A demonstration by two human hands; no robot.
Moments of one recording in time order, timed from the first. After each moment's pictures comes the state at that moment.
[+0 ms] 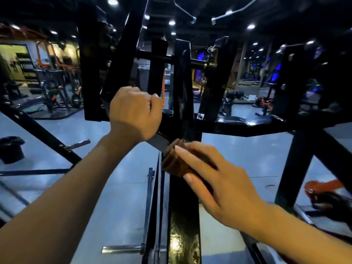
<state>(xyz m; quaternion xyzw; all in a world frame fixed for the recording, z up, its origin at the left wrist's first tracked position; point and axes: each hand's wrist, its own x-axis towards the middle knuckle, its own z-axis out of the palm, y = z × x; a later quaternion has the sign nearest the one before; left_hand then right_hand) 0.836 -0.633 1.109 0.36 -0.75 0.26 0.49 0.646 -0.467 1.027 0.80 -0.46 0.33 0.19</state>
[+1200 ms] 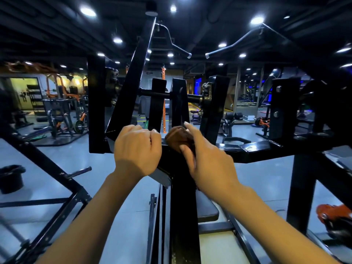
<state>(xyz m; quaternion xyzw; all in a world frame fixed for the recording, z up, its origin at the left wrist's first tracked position) 0.830 -0.632 1.111 0.39 -0.72 0.25 0.51 0.660 -0.537 1.094 0.68 -0.58 0.40 0.20</state>
